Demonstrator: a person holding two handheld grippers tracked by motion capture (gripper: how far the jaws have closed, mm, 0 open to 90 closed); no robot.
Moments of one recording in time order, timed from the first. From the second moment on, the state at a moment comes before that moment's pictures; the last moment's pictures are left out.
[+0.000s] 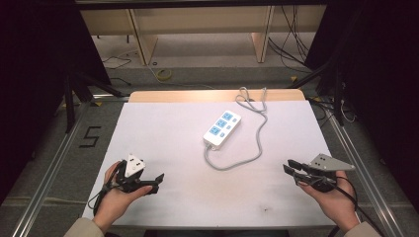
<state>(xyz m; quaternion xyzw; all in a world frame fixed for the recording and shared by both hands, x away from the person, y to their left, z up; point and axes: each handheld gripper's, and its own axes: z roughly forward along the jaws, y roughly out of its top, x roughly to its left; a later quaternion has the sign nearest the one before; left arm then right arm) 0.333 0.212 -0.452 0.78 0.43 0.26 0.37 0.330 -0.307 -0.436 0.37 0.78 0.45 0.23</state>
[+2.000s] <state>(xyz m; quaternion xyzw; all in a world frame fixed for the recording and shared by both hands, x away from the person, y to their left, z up) 0.334 0.210 -0.453 0.79 0.43 0.25 0.36 0.380 -0.256 -0.417 0.35 0.81 0.42 0.22</state>
